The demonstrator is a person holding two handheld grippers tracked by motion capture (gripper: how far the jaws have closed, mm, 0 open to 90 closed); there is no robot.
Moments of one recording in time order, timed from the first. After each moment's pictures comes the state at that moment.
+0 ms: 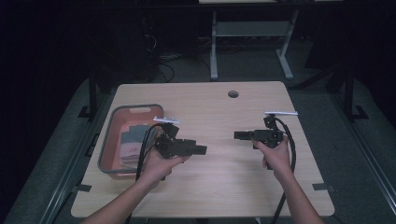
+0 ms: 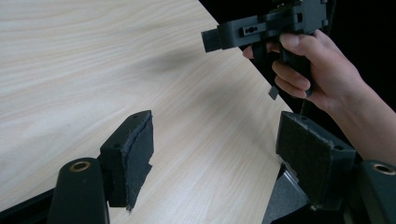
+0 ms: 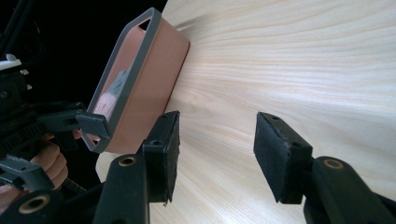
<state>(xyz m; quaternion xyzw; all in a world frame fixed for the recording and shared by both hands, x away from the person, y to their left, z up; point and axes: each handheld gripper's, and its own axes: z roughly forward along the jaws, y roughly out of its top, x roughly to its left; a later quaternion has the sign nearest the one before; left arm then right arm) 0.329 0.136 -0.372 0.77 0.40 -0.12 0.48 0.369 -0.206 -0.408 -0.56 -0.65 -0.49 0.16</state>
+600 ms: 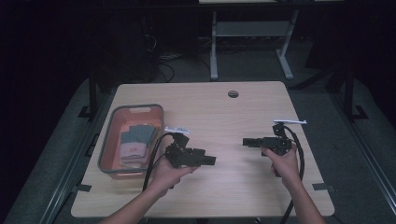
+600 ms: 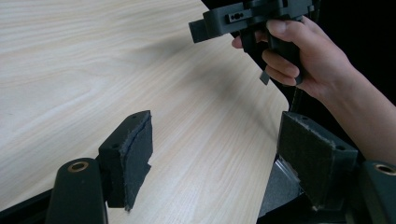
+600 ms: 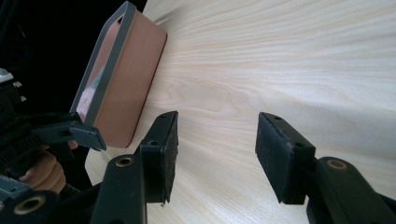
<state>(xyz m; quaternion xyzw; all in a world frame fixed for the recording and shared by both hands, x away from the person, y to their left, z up) 0.316 0.112 -0.398 0.78 0.38 -0.14 0.48 0.356 -0.233 -0.432 -0.58 -0.64 -0.48 0.16</state>
